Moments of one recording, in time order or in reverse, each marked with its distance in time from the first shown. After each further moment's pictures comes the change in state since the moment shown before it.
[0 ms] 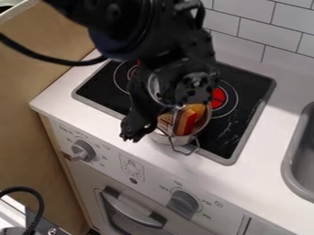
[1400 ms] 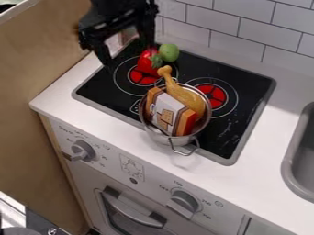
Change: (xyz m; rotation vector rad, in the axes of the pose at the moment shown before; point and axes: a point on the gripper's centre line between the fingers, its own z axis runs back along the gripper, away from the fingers) arm 0.097 -0.035 0.015 -0.120 0.435 -0.300
